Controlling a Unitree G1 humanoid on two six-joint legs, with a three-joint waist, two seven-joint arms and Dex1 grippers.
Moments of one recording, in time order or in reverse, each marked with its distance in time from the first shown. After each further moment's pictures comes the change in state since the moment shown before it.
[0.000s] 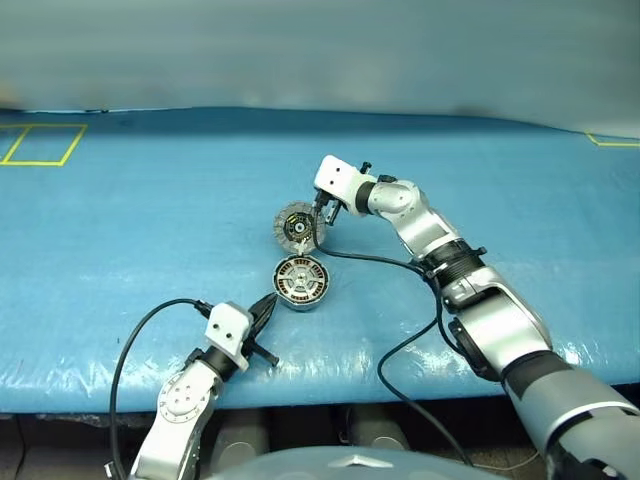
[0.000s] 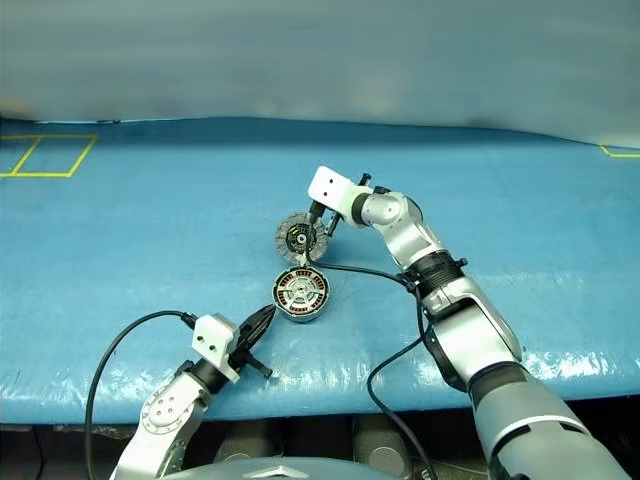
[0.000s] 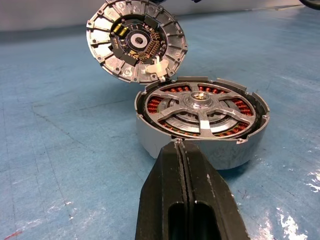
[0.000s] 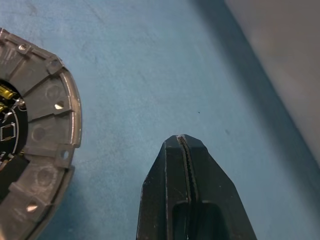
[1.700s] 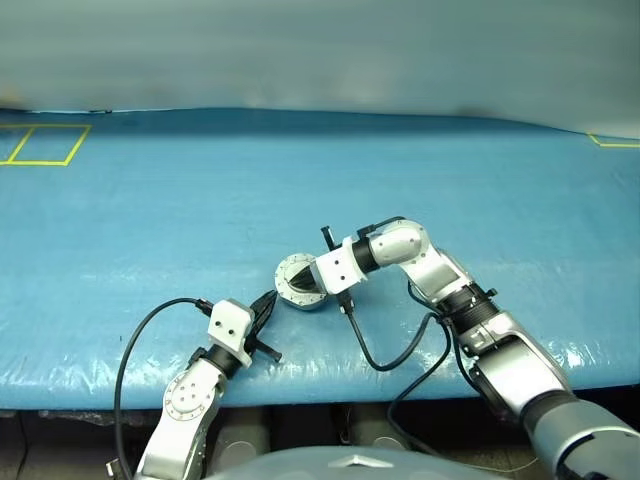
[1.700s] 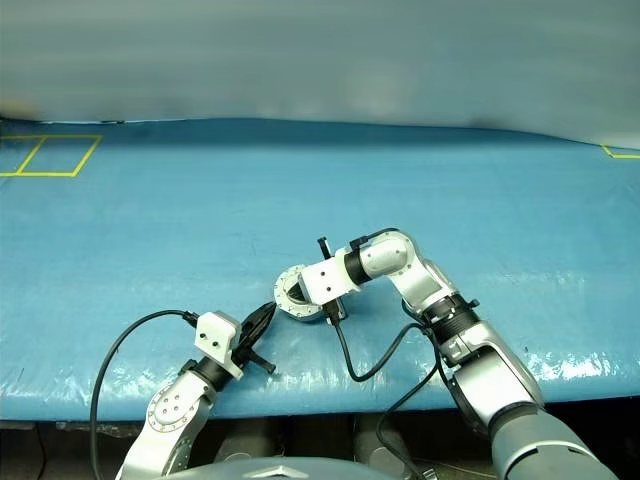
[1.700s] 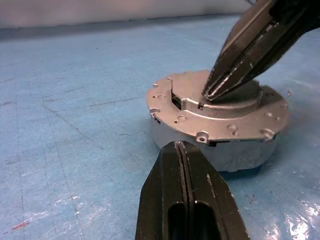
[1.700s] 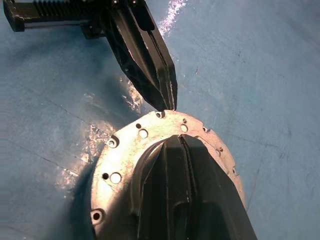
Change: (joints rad) left arm -0.027 -0.020 -0.007 0.017 0.002 0.014 0.032; right arm 0.379 -0.127 0.055 -0.544 0.049 -0.300 0.620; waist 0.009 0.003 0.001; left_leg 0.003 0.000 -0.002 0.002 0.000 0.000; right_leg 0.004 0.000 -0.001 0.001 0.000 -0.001
